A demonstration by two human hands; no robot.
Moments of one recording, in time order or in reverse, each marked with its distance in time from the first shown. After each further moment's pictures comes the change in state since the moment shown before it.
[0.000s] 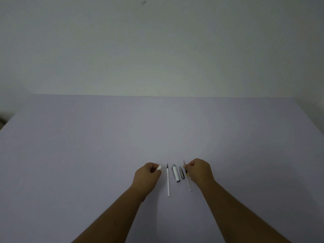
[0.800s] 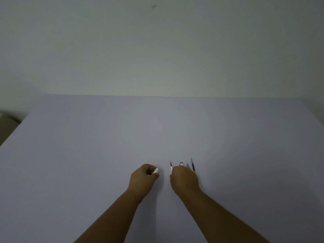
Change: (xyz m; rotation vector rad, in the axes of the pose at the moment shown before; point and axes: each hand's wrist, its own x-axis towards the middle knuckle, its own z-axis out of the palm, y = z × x) left_hand -0.012 -0.024 -0.027 0.101 0.086 -0.015; right_hand -0.041 -0.037 0.065 -0.526 -0.040 -0.258
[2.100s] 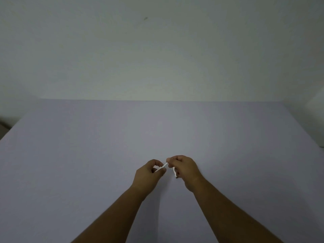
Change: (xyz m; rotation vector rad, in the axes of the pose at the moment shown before) left_hand -0.027 0.037 0.012 -0.055 -0.110 0.153; right_hand -0.024 0.019 -0.058 1.177 -0.028 0.183
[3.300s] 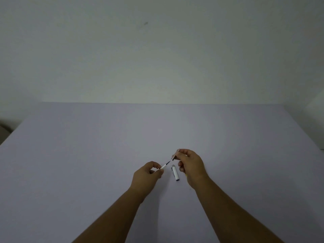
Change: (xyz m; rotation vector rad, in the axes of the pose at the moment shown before) left_hand 0.003 0.002 -0.006 -0.057 0.042 -0.079; right_hand 0.010 -0.010 -0.010 0.218 0.148 -0.052
